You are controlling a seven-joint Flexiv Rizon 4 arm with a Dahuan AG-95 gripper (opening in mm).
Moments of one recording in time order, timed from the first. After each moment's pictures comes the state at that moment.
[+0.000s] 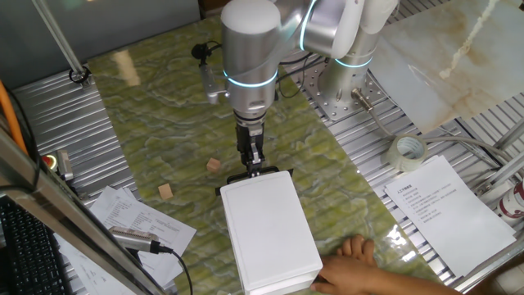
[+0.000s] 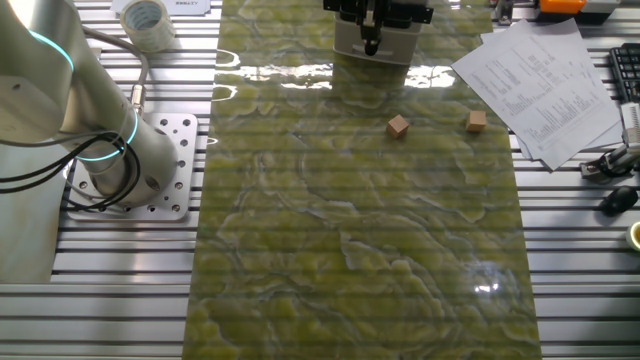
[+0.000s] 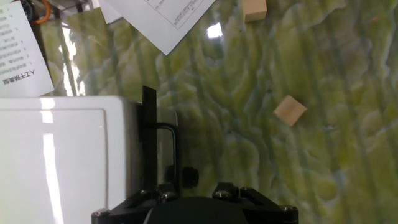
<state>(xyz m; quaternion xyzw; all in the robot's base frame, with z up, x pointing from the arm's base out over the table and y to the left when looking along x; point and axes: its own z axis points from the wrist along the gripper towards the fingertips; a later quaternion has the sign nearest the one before) 0.454 0.199 0.152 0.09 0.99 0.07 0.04</state>
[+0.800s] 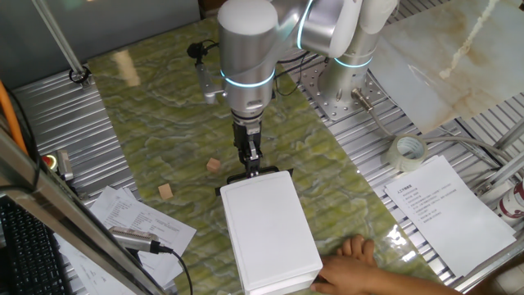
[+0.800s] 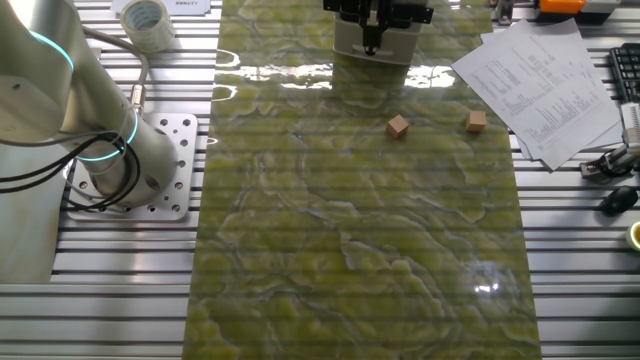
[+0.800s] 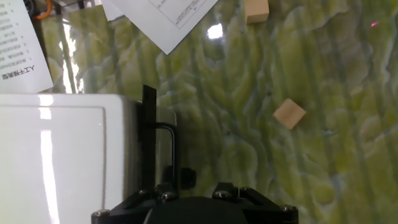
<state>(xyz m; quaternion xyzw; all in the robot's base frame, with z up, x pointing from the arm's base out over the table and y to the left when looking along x) 0.458 0.194 0.154 0.09 0.99 0.05 0.03</state>
